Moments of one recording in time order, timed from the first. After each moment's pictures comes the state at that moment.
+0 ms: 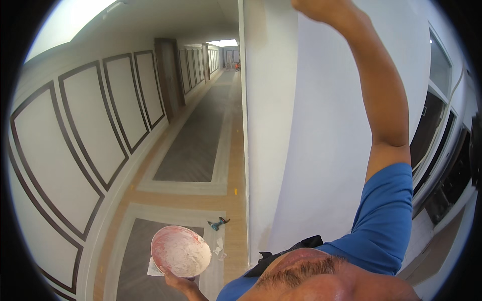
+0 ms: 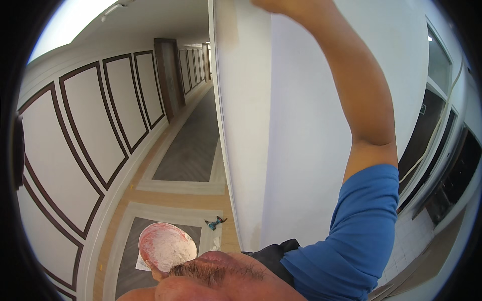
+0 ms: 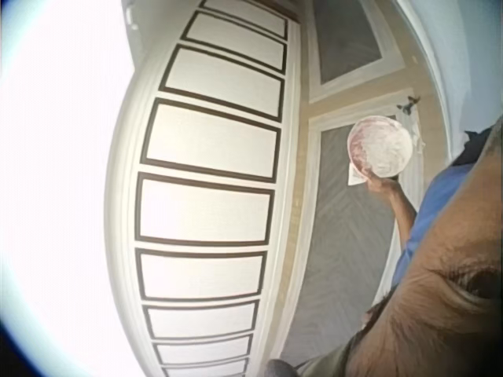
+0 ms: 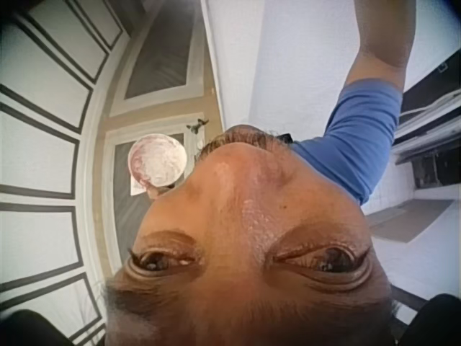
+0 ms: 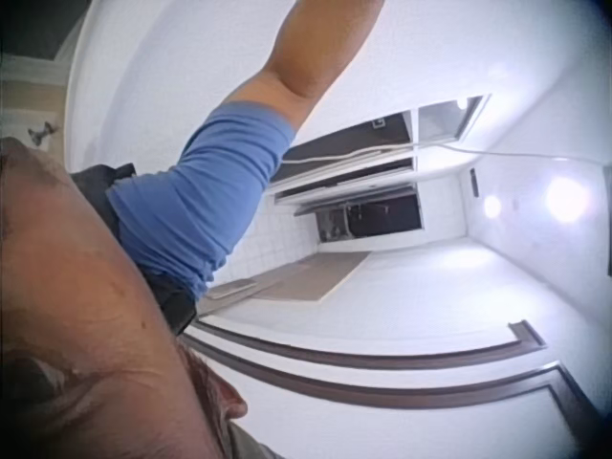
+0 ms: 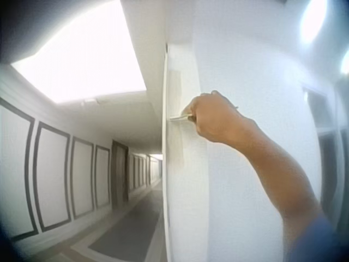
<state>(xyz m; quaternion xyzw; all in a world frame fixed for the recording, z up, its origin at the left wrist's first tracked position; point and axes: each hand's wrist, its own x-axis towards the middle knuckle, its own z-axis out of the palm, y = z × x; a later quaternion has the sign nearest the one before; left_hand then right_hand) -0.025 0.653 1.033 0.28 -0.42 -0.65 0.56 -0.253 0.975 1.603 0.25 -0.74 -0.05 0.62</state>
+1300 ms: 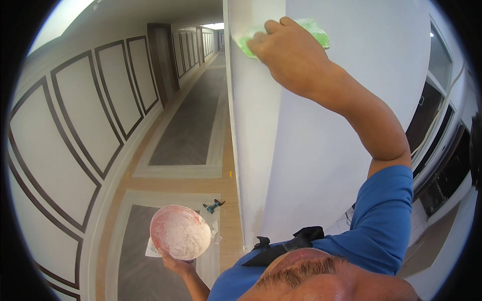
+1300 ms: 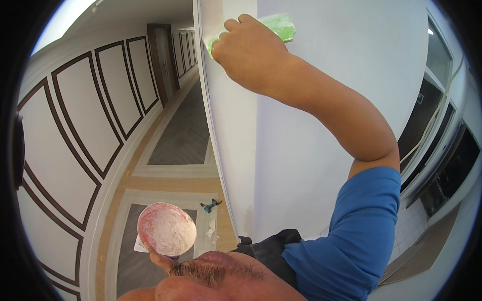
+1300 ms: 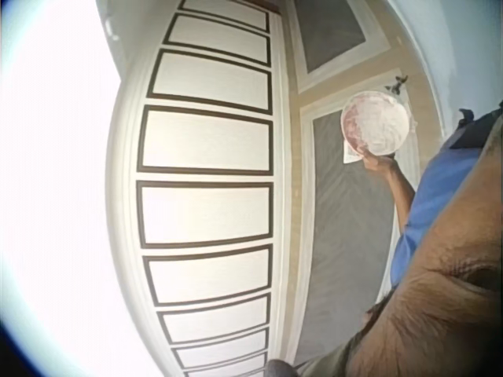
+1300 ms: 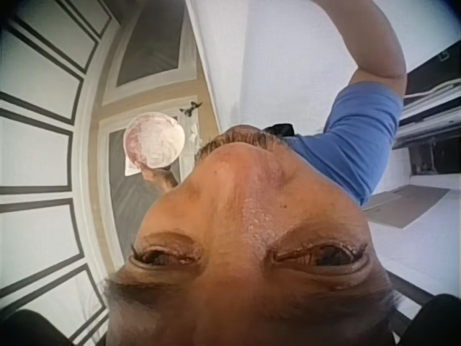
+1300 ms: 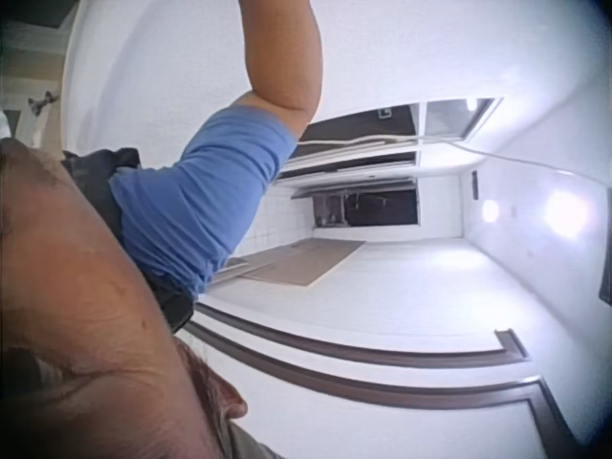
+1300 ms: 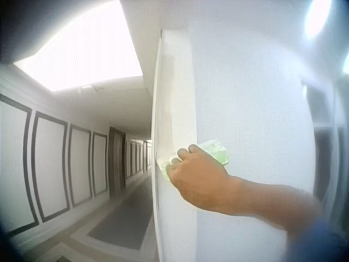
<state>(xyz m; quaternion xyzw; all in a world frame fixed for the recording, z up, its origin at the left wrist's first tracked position) -0.034 0.655 1.027 0.21 -0.40 -0.73 0.51 -0.246 0.954 1.472 0.37 -0.72 -0.21 0.55</state>
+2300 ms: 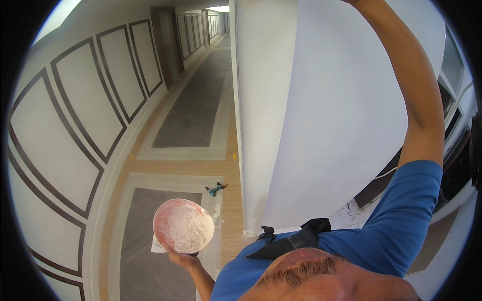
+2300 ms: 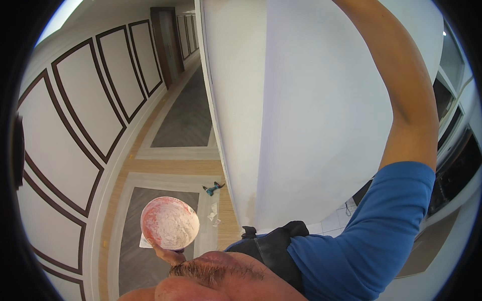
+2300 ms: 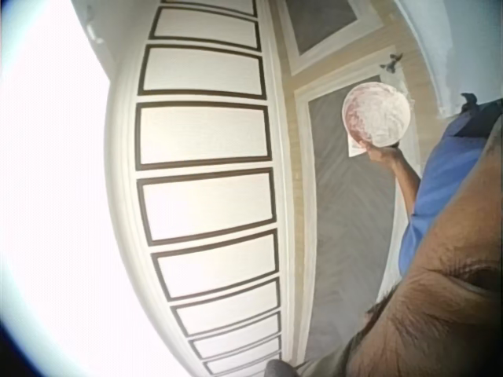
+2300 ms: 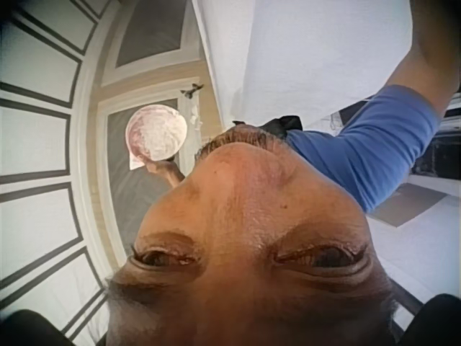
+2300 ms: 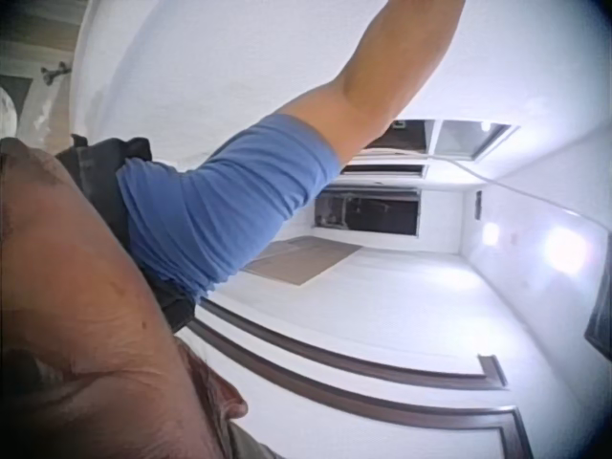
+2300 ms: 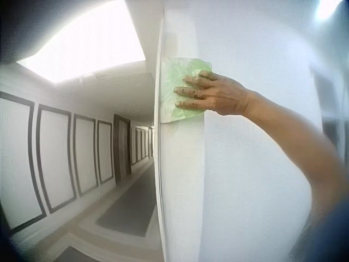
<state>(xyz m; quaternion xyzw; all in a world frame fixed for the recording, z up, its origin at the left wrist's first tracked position) -0.013 0.667 1.032 0.25 -0.39 -0.74 0.49 -0.326 1.009 1.618 0.38 -0.45 -0.46 0.67</state>
